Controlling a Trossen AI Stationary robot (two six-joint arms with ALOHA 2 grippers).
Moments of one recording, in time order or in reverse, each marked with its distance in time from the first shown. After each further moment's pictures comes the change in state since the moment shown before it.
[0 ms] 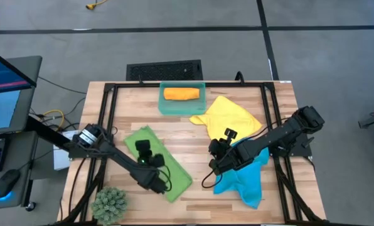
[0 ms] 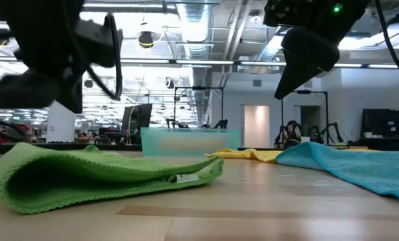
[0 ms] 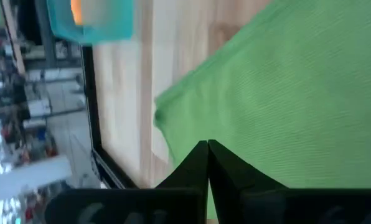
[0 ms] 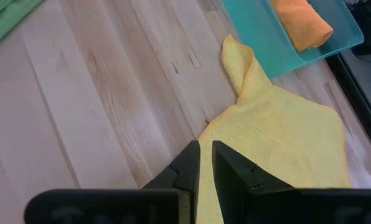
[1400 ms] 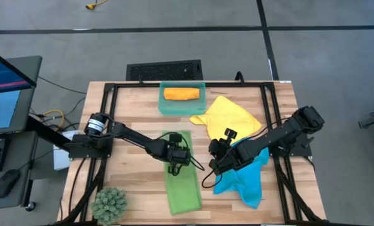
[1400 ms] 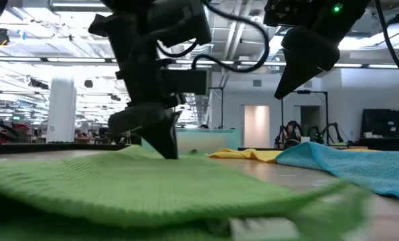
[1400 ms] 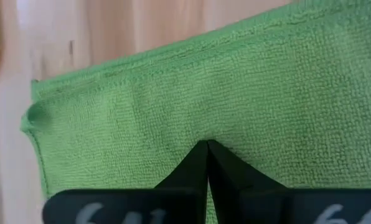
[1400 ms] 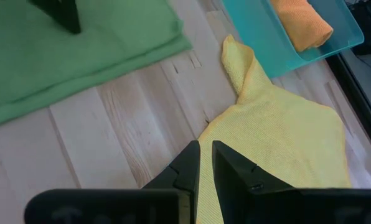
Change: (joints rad) left arm 0.322 0.003 -0.061 0.958 0.322 0.810; right arm 0.000 -0.001 0.000 0.000 -0.001 -0.001
